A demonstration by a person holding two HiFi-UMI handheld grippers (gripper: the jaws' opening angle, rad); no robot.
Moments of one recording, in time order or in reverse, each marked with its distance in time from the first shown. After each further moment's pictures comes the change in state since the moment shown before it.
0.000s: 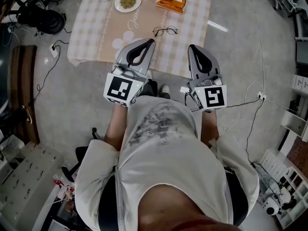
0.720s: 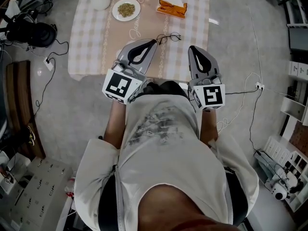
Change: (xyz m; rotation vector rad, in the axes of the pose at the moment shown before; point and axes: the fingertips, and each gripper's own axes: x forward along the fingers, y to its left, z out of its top) left arm 0.019 0.065 -0.012 -0.016 0.000 -0.199; right arm 0.062 0.008 -0.014 -0.033 0.096 -0.110
